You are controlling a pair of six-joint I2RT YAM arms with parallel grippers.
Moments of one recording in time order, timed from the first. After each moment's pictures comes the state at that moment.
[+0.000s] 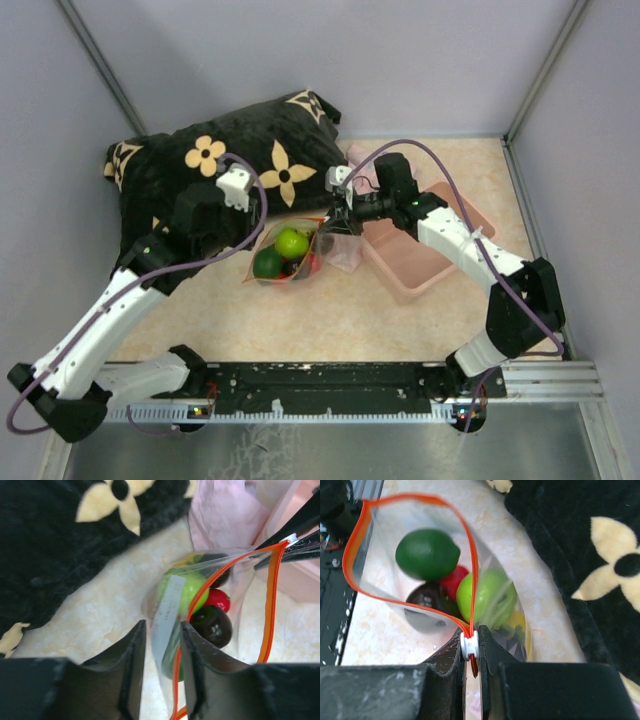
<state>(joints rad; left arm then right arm) -0.65 1.04 1.19 -0.67 -0.17 -0.15 0.51 1.52 1.20 -0.23 -0.96 -0.51</state>
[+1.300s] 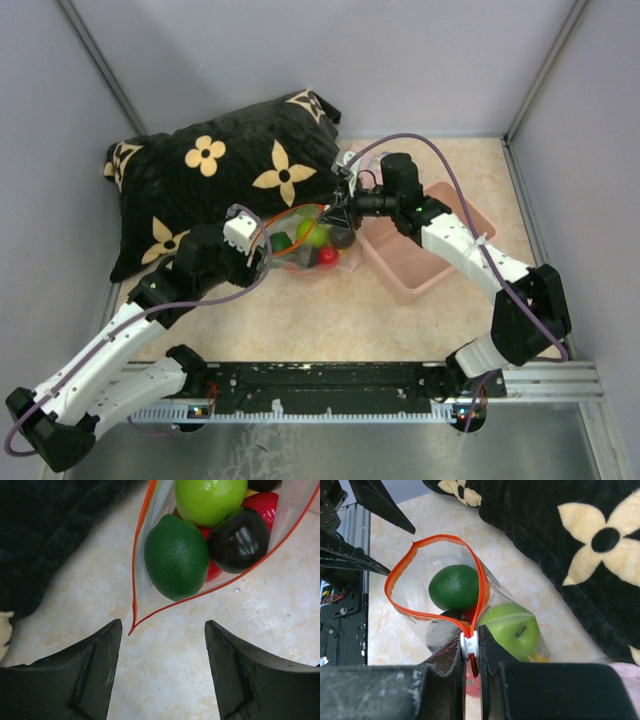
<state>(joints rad) -0.65 0.81 0.81 -0.54 -0.11 0.04 0.51 1.47 1.14 -0.04 -0.82 -0.14</state>
